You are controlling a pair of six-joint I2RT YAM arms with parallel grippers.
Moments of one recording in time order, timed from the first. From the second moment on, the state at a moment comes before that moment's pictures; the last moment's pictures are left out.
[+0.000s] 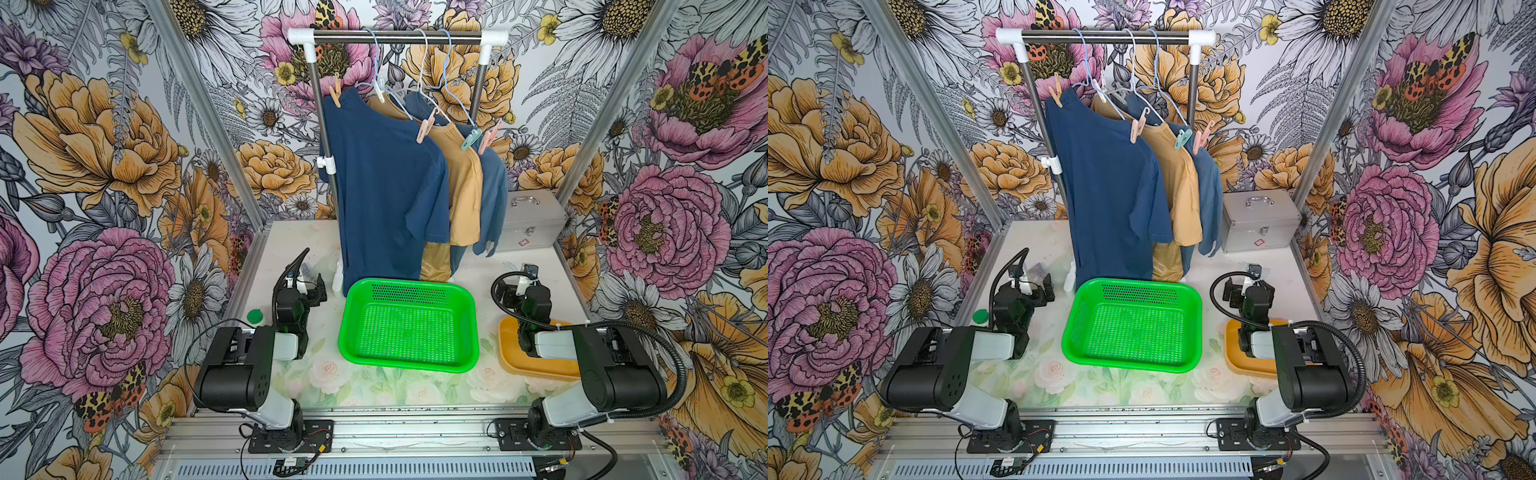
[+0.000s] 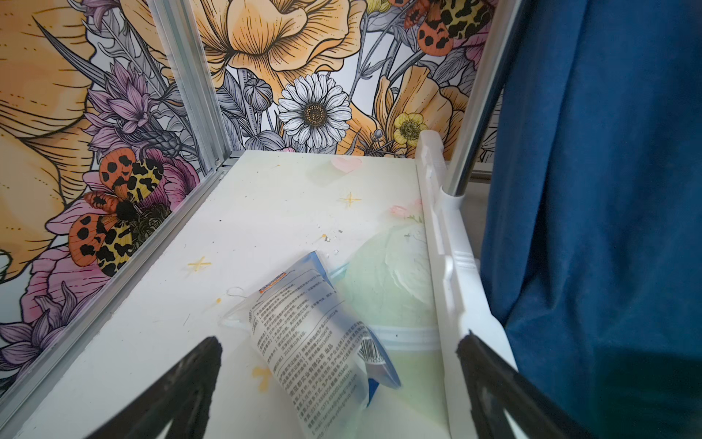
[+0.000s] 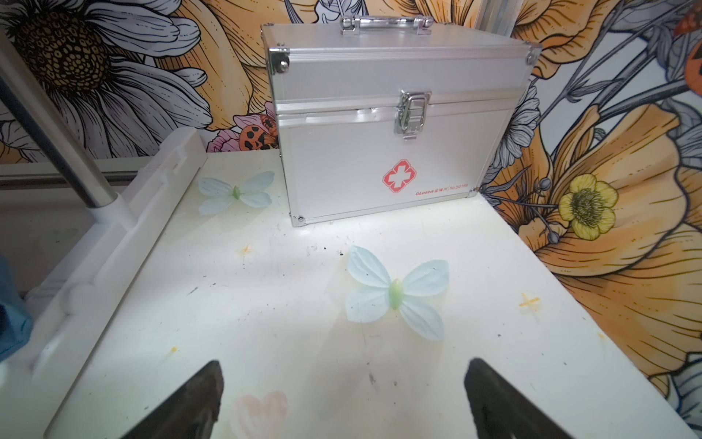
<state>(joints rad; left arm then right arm) -0.01 1.53 0.36 0.92 -0.11 -0.04 -0.01 1.52 0.37 0.83 0.15 0.03</state>
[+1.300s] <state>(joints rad) -0.27 1.09 0.81 0.10 -0.18 -0.01 -0.01 1.15 0.70 0.16 0.16 0.15</state>
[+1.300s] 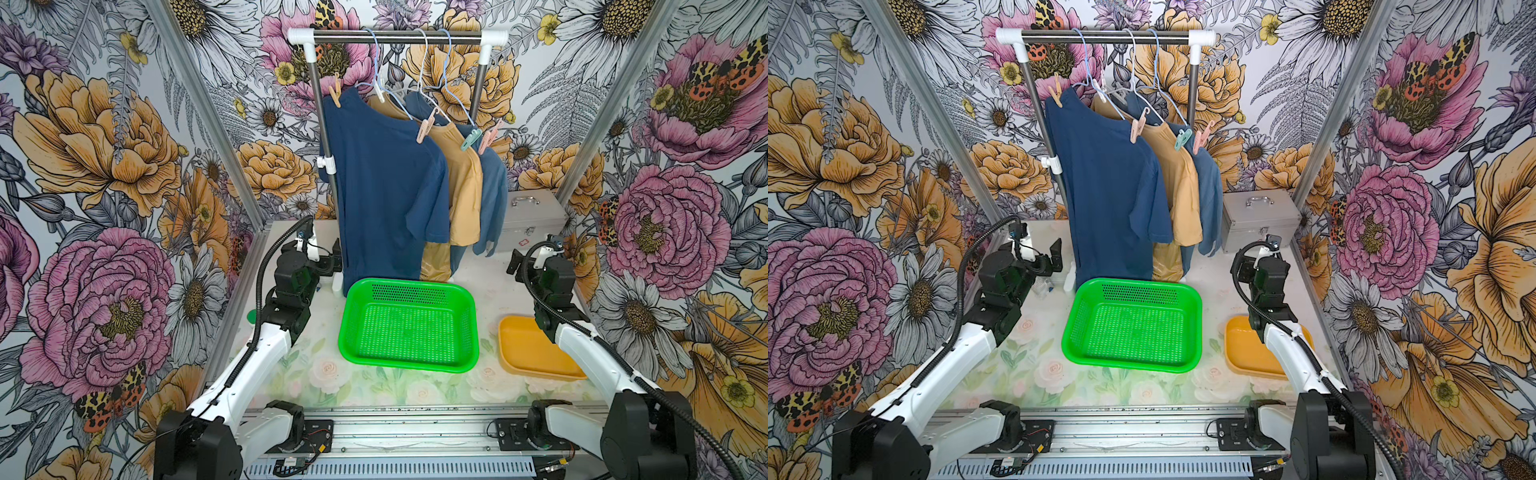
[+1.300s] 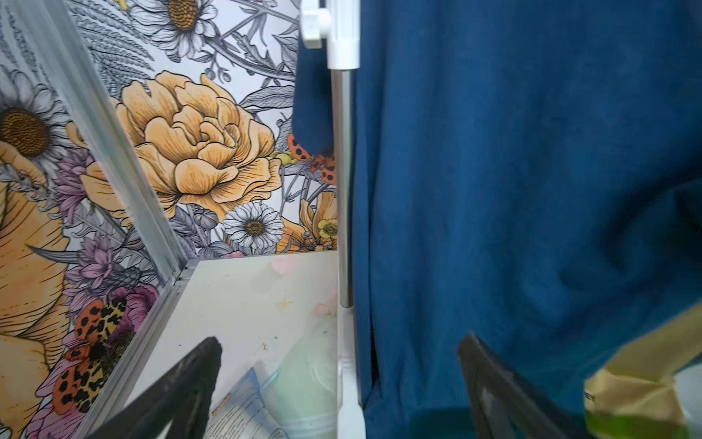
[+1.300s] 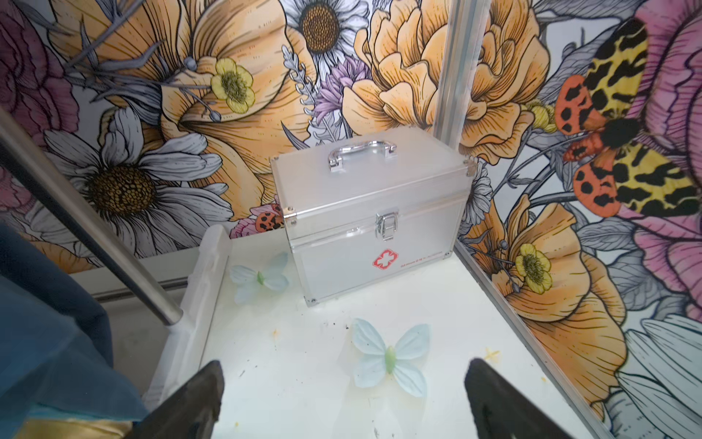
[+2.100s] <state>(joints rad) -0.57 1.22 1.07 0.15 0.09 -0.23 -0.01 1.23 1.48 -0.15 -0.36 0.19</state>
